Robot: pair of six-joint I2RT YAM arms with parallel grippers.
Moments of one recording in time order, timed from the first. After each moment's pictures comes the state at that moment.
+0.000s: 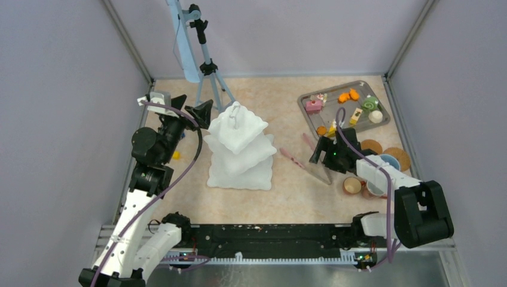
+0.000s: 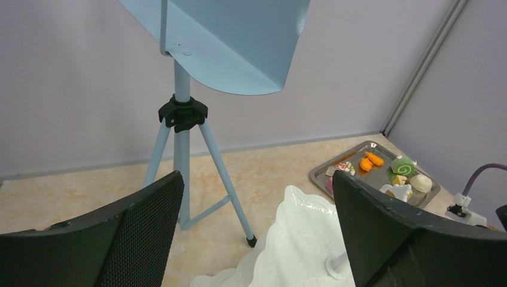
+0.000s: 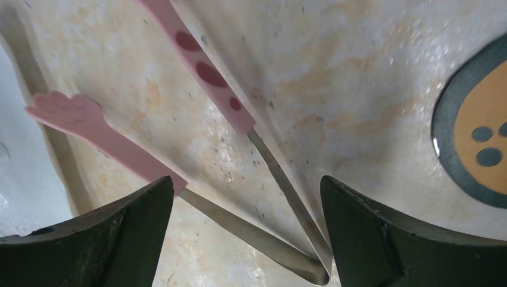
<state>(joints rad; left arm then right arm) -0.25 0.76 0.85 0.17 0.12 -0.21 0.25 1.28 0.62 -0.28 -0.08 0.56</state>
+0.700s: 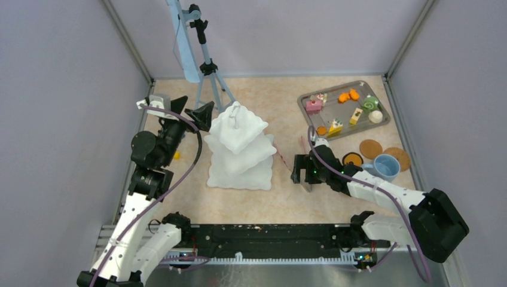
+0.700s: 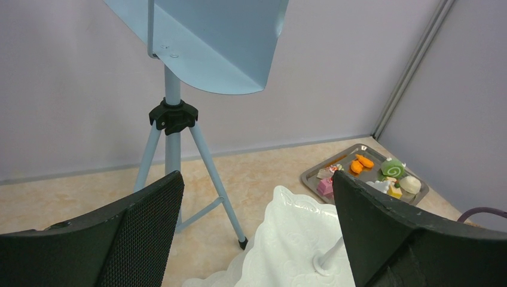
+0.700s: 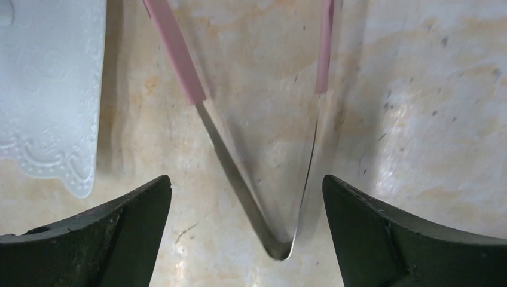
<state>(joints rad) -0.27 0.73 0.83 0.17 0.10 -0.22 0.67 1.14 0.52 -0.24 0.07 0.59</state>
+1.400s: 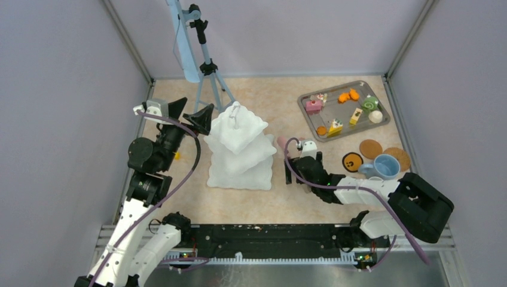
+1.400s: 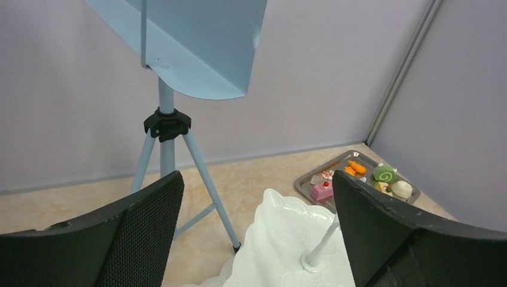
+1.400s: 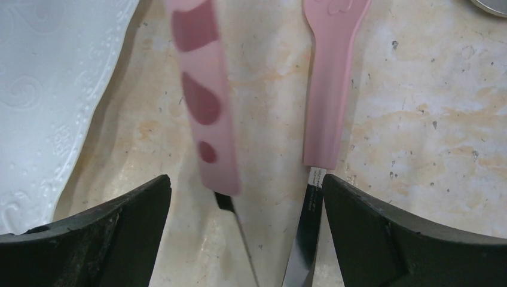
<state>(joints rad) -0.31 0.68 0.82 0.17 0.08 -0.21 0.88 1.31 0.40 0.23 0.46 0.43</state>
